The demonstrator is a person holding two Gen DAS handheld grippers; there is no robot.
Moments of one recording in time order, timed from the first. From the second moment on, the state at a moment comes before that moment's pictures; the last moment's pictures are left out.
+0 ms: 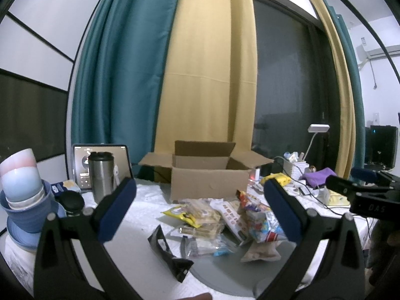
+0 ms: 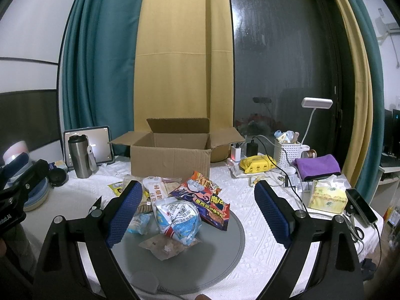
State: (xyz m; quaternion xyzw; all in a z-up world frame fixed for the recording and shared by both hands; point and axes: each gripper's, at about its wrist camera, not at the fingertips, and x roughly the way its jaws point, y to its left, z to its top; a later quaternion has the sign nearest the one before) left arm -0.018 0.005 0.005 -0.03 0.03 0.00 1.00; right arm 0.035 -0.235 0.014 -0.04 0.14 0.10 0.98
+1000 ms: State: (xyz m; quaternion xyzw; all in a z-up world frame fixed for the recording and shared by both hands) left arm -0.020 0.003 0.004 -0.04 0.03 0.00 1.00; right arm 0.035 -0.235 0.014 -0.04 0.14 0.10 0.98
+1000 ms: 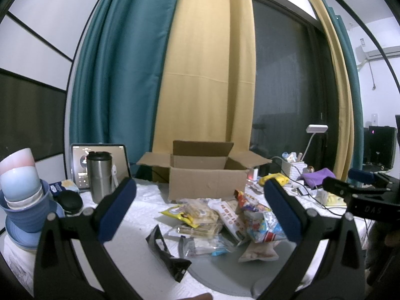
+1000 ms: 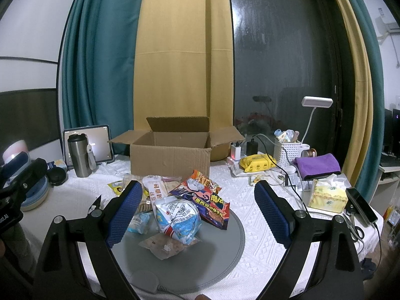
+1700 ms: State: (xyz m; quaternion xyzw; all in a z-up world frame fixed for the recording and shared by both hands) left arm -0.014 -0.008 -0.002 -0.03 0.05 -0.01 1.00; right arm 0.035 -0.234 0.005 -0.04 0.15 0.10 0.98
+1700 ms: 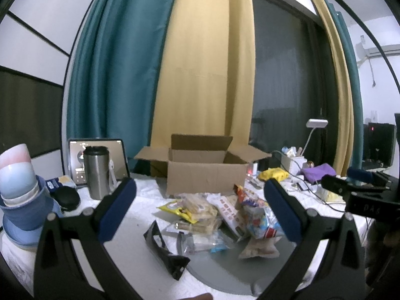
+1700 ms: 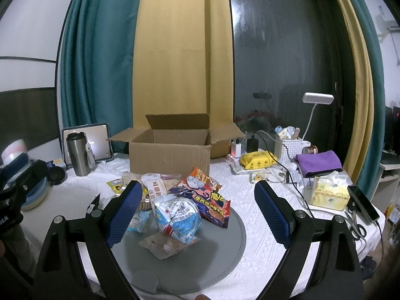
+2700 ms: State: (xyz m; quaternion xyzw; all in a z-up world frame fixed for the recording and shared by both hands) left arm 0.138 0.053 -0.135 -0.11 0.37 0.06 0.92; right arm 0.164 -0.206 -0.090 -0.01 0.34 0.19 0.92
